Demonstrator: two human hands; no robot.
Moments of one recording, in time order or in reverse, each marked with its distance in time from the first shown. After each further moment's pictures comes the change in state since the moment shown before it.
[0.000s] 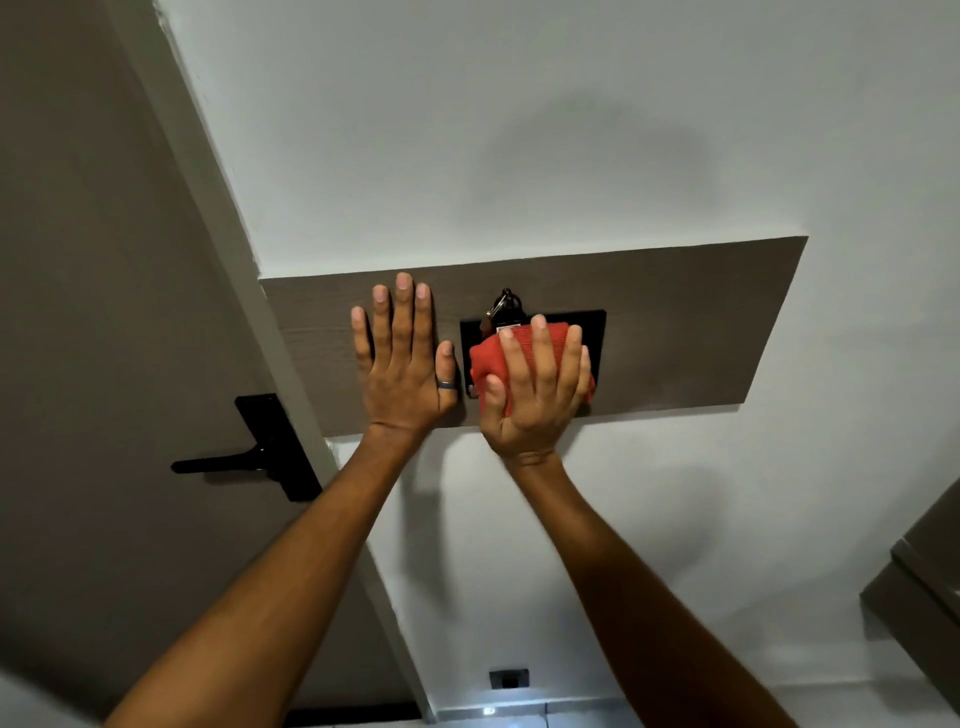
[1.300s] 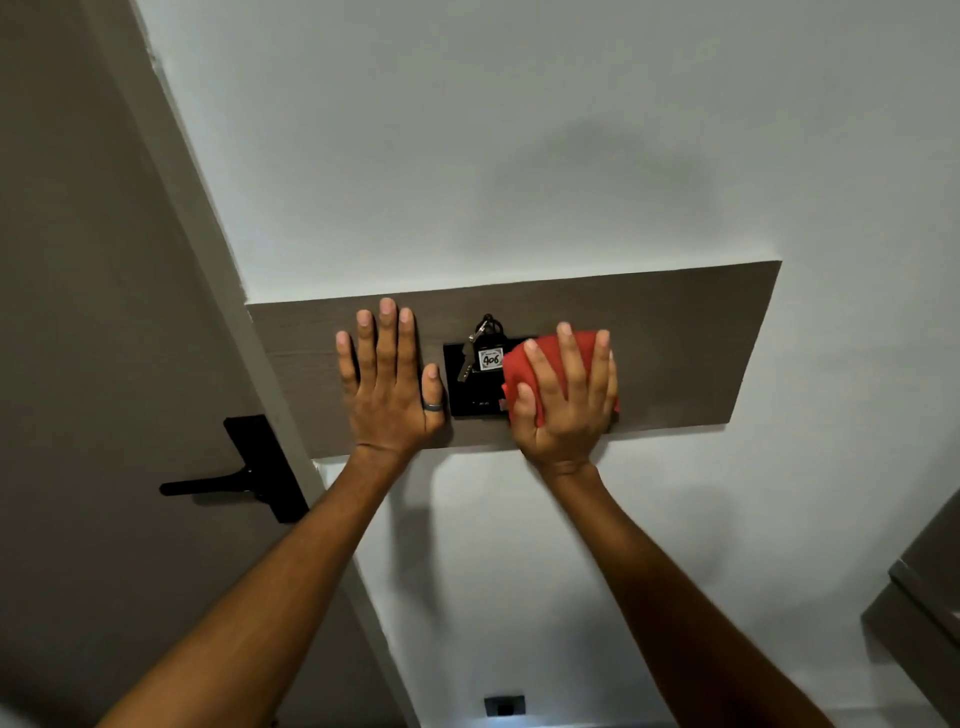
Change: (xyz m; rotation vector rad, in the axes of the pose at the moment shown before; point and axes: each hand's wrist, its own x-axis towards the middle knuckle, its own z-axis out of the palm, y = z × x) left_hand 0.000 0.004 0.000 0.027 0.009 0.006; right_hand 0.021 0.050 -0.020 -0.008 -0.060 -0.043
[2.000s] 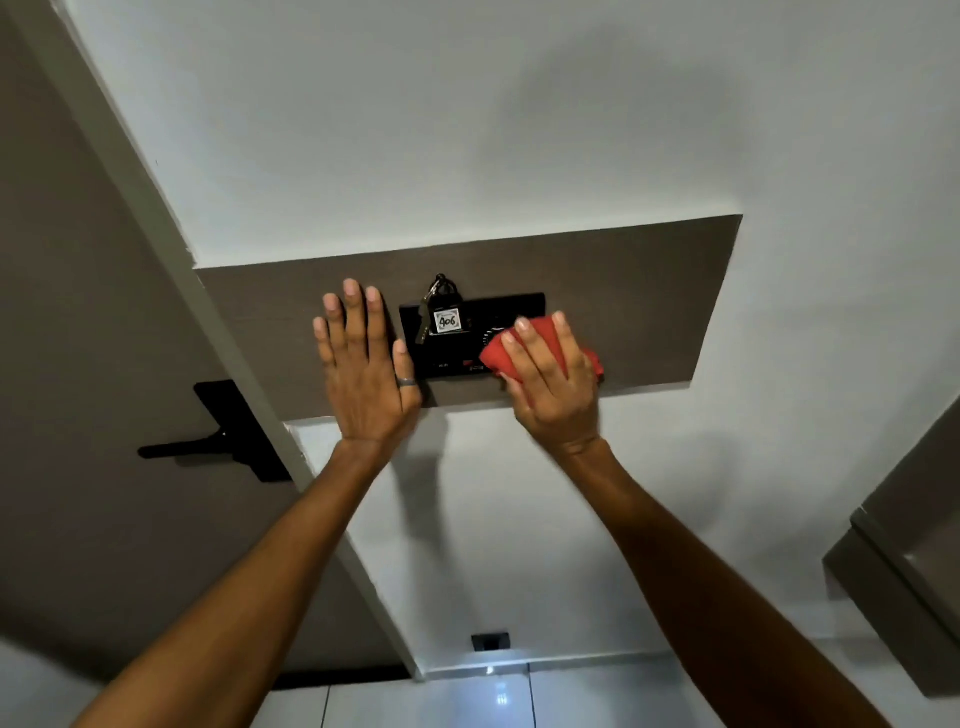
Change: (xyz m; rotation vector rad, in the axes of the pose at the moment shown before) left_hand -0.010 0.038 -0.028 -0.116 -0.177 -0.197; right_hand -0.013 0.048 -0.037 -0.044 -0.160 -0.296
